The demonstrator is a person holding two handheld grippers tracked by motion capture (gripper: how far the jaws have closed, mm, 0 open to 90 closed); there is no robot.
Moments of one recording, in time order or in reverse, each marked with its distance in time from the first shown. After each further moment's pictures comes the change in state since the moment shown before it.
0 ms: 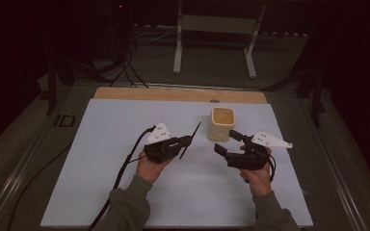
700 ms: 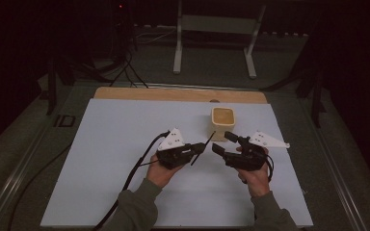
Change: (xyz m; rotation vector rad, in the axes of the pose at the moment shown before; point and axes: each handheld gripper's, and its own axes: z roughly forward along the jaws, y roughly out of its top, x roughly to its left) left arm -0.025 0.003 0.021 0.005 -0.093 0.040; right arm 0.004 -0.001 0.004 0.009 0.020 0.008
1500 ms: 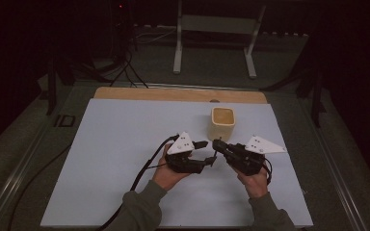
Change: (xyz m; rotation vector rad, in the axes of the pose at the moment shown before) left arm -0.012 0.001 0.015 0.005 -0.017 0.012; right arm 0.013 -0.002 -0.001 -0.001 0.049 -0.129
